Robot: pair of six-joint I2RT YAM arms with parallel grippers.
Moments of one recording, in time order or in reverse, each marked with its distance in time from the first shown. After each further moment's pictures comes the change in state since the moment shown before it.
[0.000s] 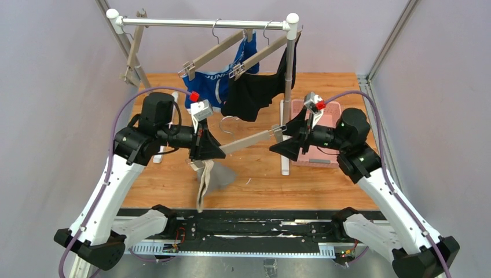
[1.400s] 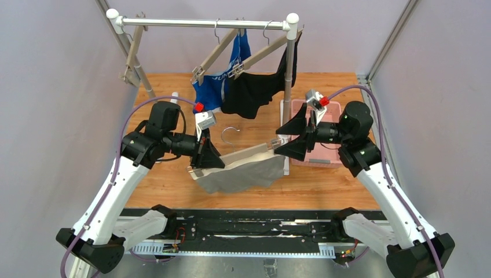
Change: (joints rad) left arm 0.002 -0.026 -0.104 -0.013 0.014 0.013; right arm -0.088 0.024 0.031 0.021 -0.208 0.013
